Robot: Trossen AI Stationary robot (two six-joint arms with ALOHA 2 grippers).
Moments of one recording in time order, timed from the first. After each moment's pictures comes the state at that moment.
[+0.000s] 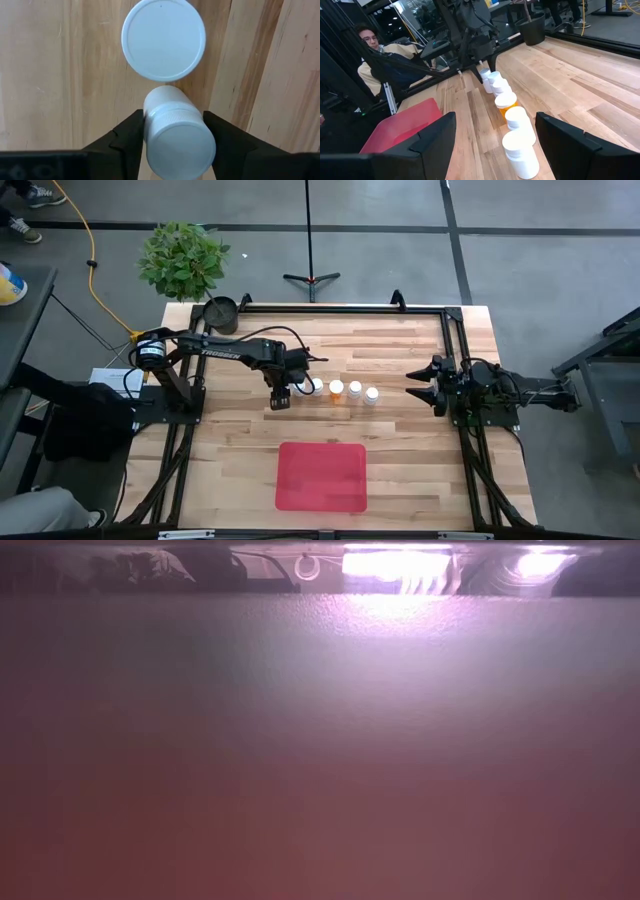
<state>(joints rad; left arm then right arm) 0.18 1.70 1.12 -0.82 0.07 0.05 0.00 0.01 0.15 -0.27 0.10 0.45</state>
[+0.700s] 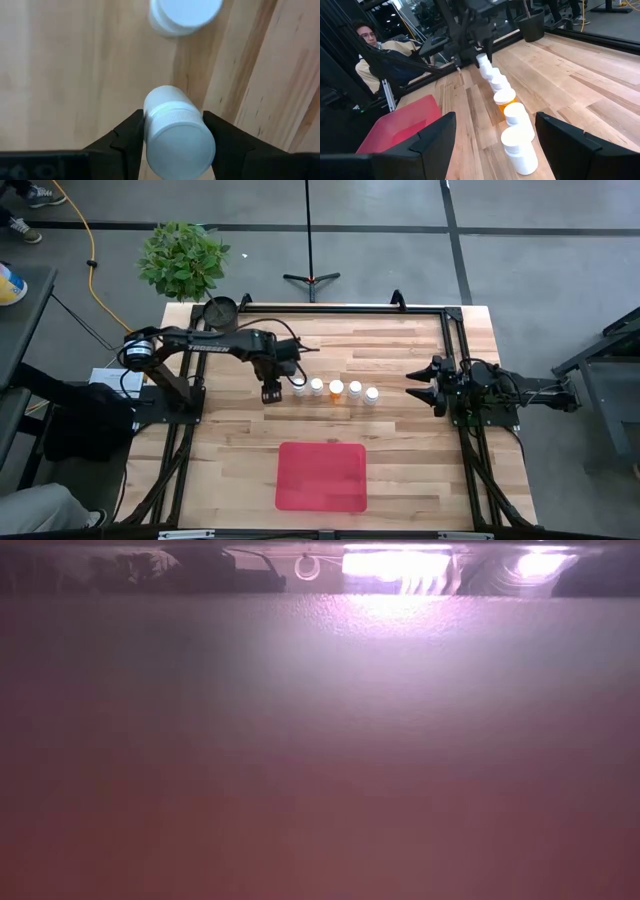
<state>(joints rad) 0.25 1.60 1.12 -0.95 0.10 0.04 0.00 0.01 0.15 -0.29 0.10 0.45</state>
